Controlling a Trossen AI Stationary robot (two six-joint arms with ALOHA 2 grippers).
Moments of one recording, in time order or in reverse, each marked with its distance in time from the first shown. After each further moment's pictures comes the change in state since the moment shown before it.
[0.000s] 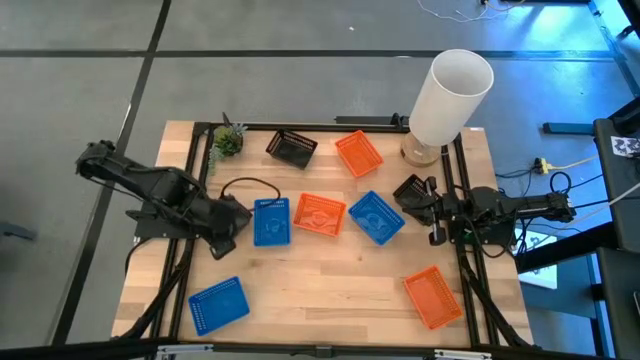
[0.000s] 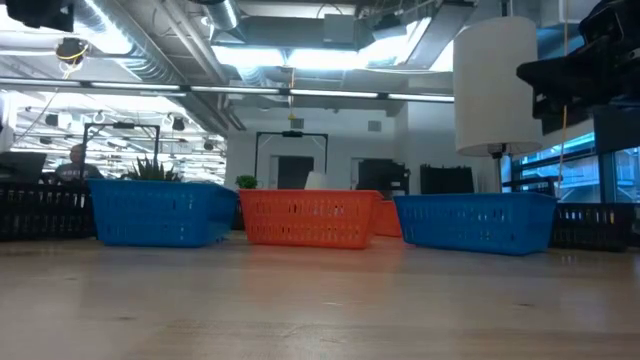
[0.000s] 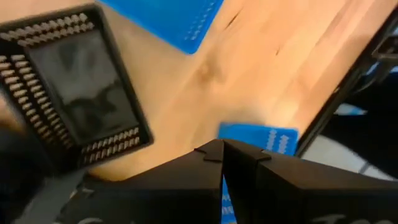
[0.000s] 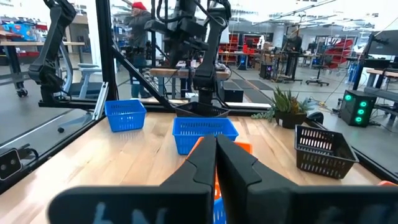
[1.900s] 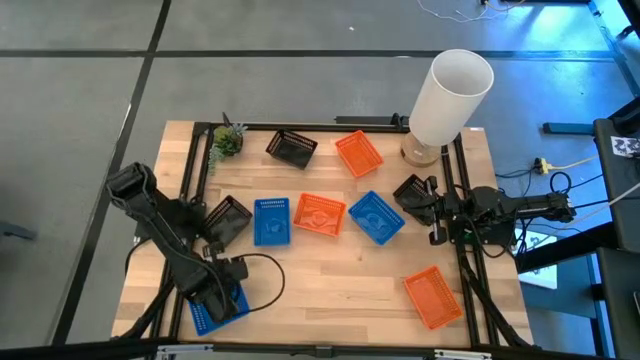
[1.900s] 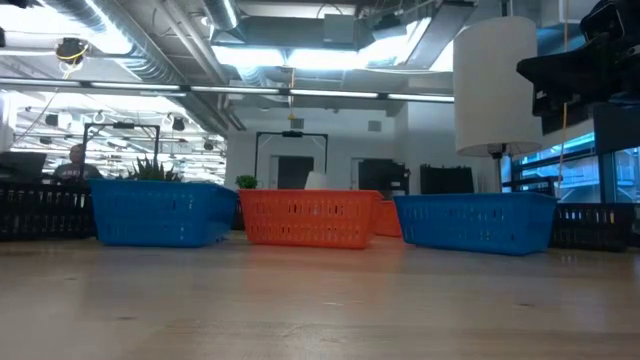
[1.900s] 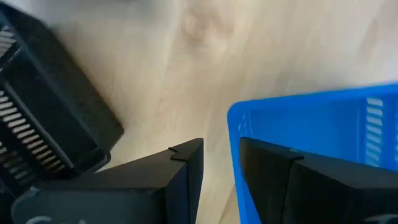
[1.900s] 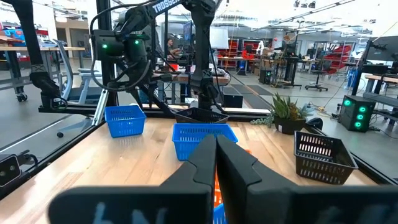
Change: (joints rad) left arm -0.479 0.523 -0.001 0.108 -0.253 -0.144; right arm 0.000 0.000 0.000 0.020 0.000 -0.005
